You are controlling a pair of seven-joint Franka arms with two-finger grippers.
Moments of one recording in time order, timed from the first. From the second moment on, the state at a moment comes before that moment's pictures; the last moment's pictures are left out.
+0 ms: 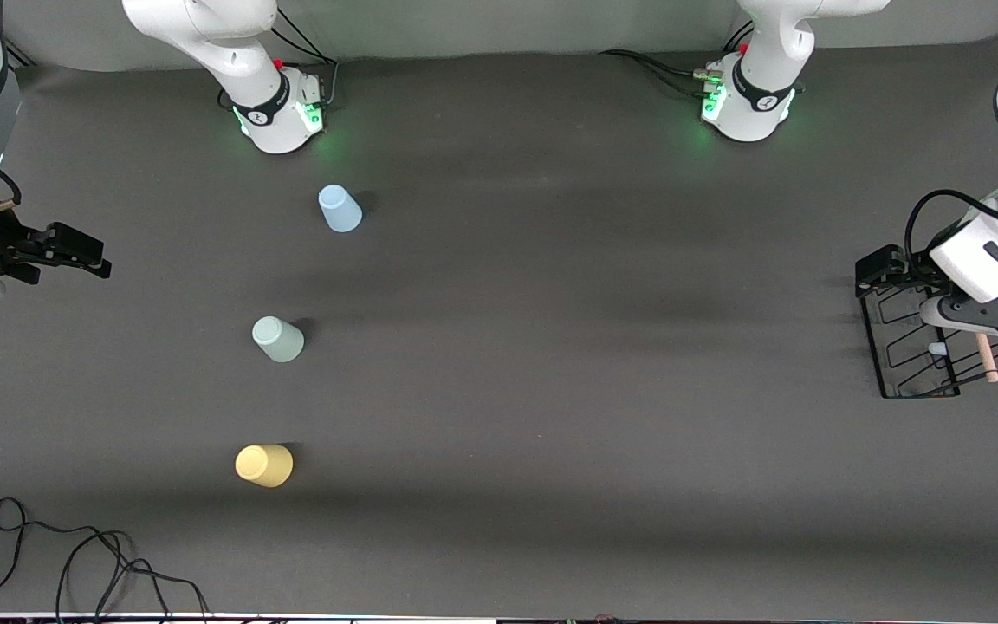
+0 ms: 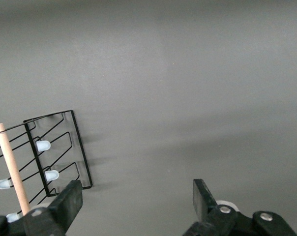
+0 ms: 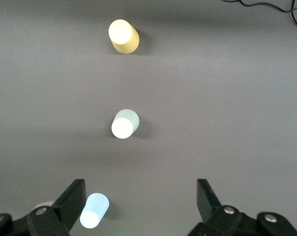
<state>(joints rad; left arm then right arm) -0.06 0.07 0.02 -1.71 -0.01 1.76 0.15 0.00 0.03 -0.02 -1.60 0.01 1.59 -0.06</state>
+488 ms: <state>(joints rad) -0.06 0.07 0.02 -1.71 -0.01 1.76 0.15 0.00 0.03 -0.02 -1.60 0.01 1.59 -0.06</state>
